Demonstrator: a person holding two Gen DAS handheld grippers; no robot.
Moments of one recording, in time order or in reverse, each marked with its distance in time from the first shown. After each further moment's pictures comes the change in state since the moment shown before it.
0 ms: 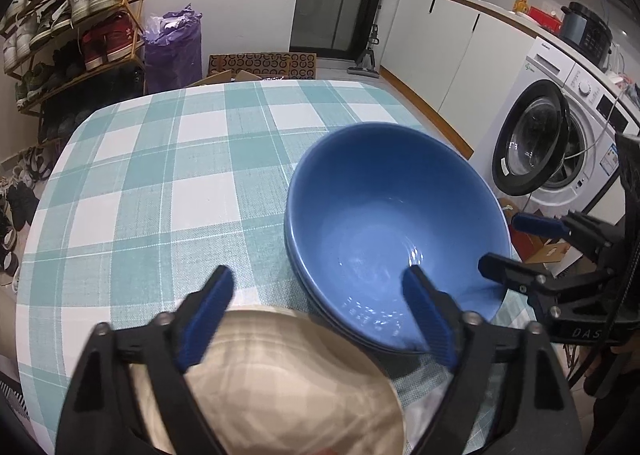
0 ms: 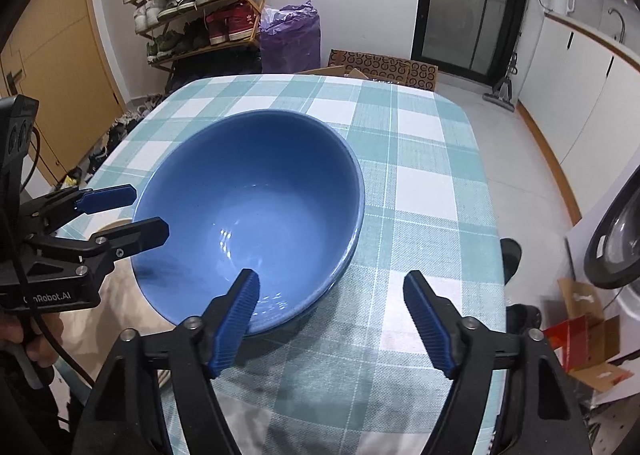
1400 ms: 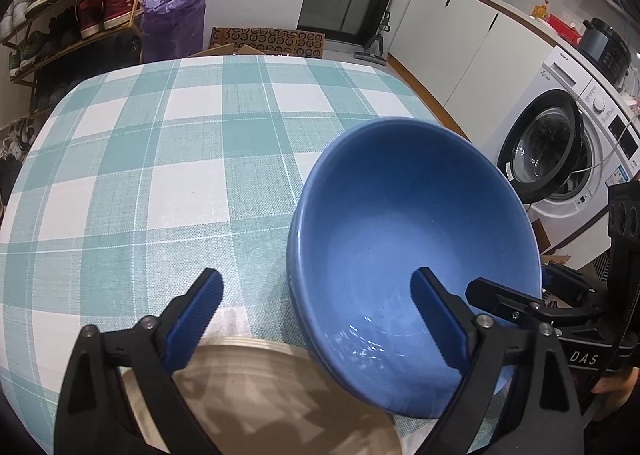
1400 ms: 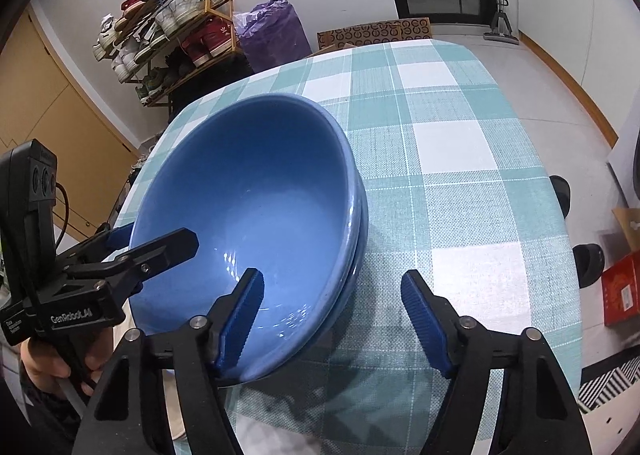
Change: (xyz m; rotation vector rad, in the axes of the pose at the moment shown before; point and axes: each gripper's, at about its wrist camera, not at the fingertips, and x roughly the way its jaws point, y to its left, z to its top) left arm 0.045 0.013 0.015 -0.079 0.078 -0.032; right arm 0.046 -0.024 0.004 0.251 0.054 0.153
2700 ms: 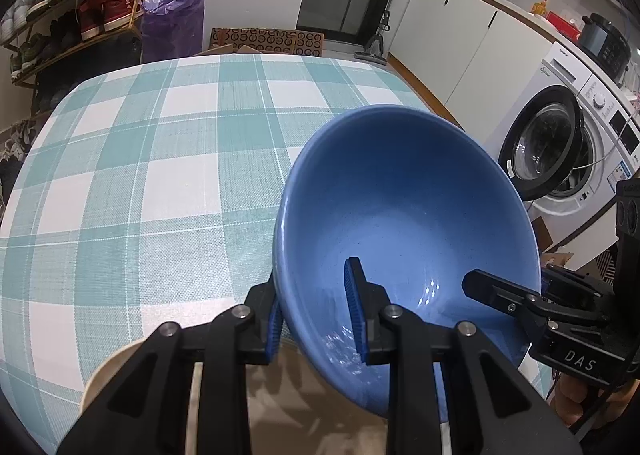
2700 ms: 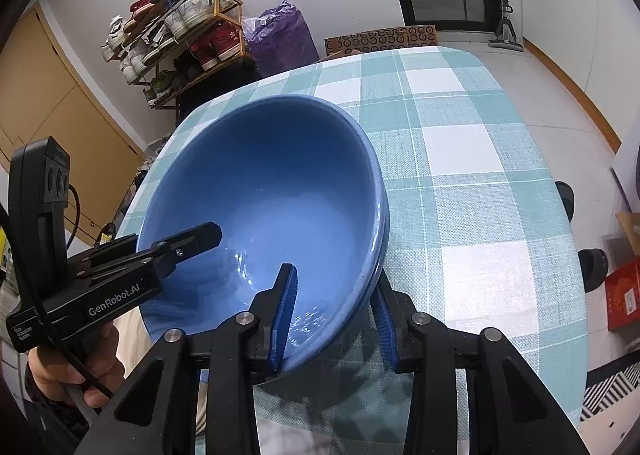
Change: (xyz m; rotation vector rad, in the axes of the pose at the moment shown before) left arm -0.002 -0.012 -0.008 0.014 -0.006 0.012; right arm -0.006 0.007 -0.009 -0.020 -0.030 0.012
